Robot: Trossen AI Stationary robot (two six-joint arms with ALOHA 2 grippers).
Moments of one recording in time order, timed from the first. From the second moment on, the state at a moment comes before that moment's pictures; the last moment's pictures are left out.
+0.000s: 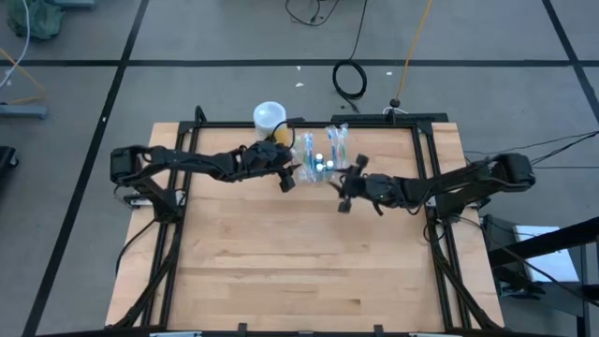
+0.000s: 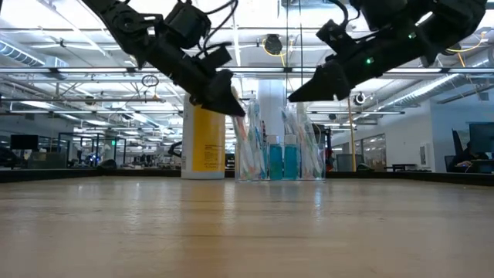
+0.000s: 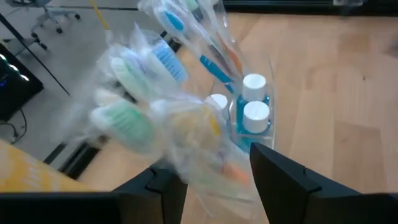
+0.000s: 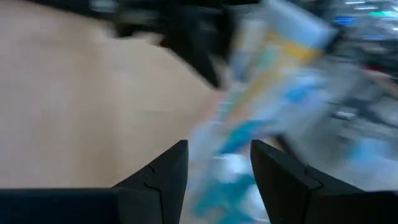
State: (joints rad) left arm 0.26 1.59 0.88 0.23 -0.18 0.09; right arm 0.00 1.34 0.53 0.50 0.46 -0.24
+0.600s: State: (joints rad) left arm 0.20 1.46 0.88 -0.11 -0.18 -0.08; right arm -0.13 1.30 0.52 0.50 0.76 -0.11
